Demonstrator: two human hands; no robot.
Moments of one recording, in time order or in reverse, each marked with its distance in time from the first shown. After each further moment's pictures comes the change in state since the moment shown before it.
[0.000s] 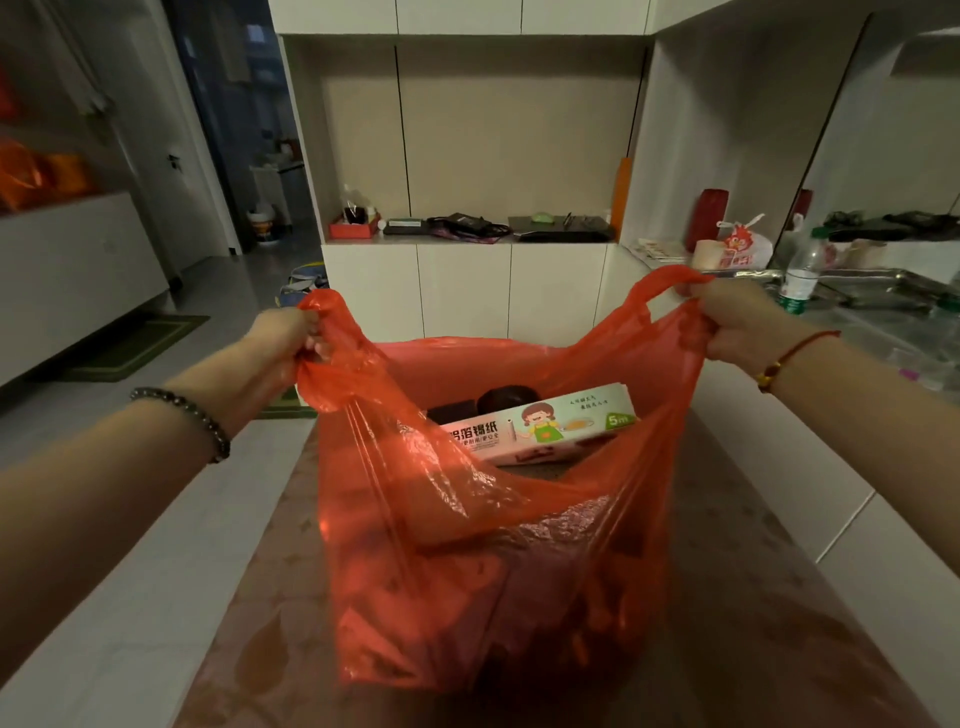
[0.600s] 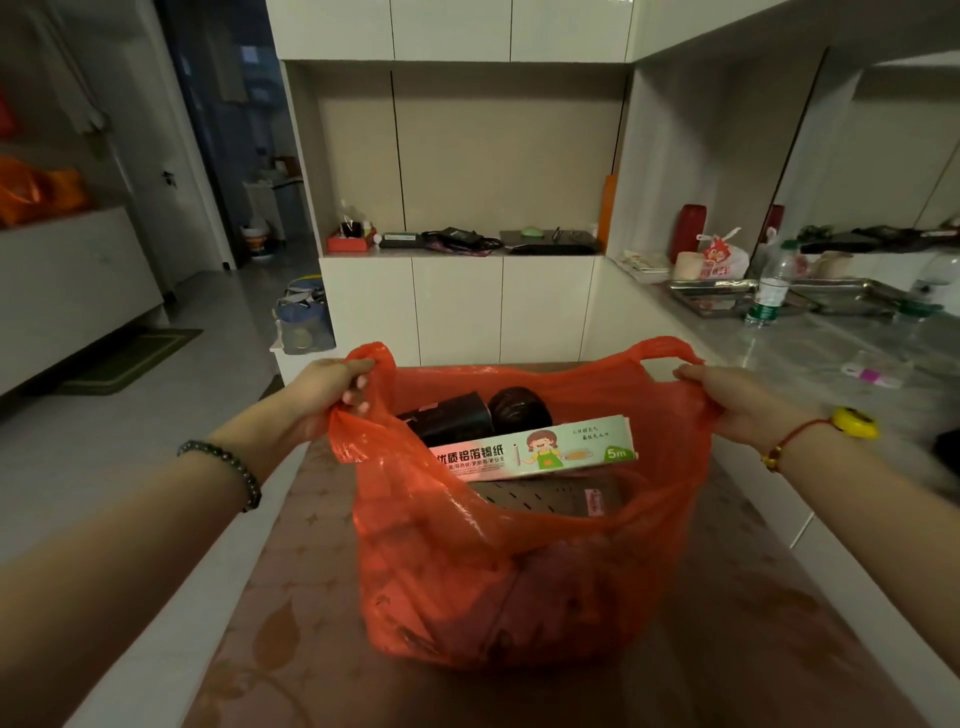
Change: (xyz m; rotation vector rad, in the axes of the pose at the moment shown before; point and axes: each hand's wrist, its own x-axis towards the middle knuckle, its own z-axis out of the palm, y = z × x) left_hand -0.051 -0.033 -0.005 0.214 -0.298 -0.095; right_hand -0.049 0.058 -0.042 -0.013 -0.049 0.147
